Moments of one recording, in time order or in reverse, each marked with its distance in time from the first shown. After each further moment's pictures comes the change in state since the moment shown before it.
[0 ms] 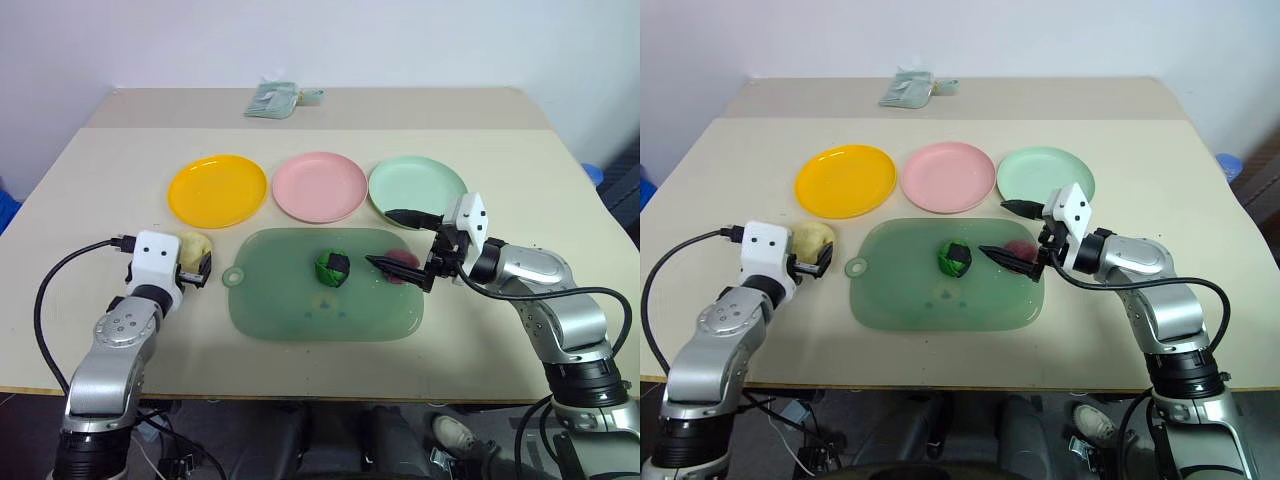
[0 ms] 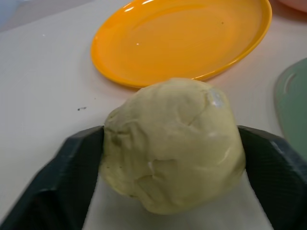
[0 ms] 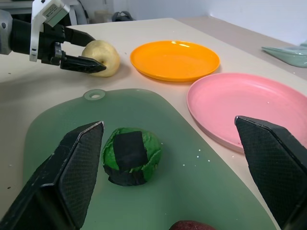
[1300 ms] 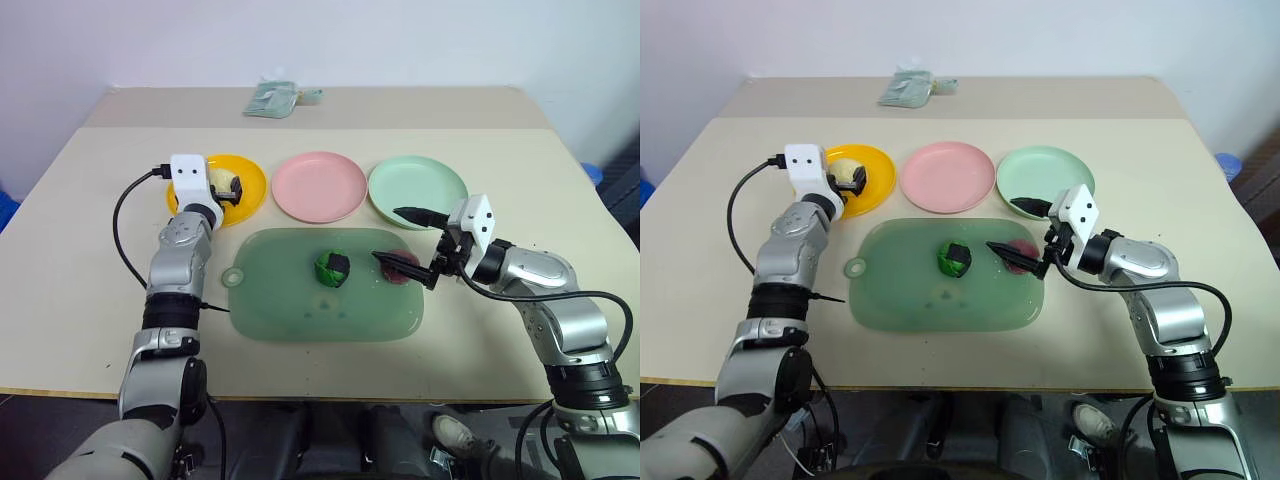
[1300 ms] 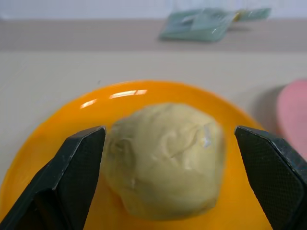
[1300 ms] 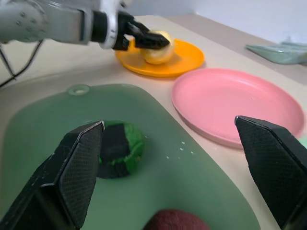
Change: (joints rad) left arm -0.621 -0.184 0.039 0.767 0.002 -0.343 0.015; right arm 0.027 0.004 -0.033 0.027 -0.041 -0.066 -0.031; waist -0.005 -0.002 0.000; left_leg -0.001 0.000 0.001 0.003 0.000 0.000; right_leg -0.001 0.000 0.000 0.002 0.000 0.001
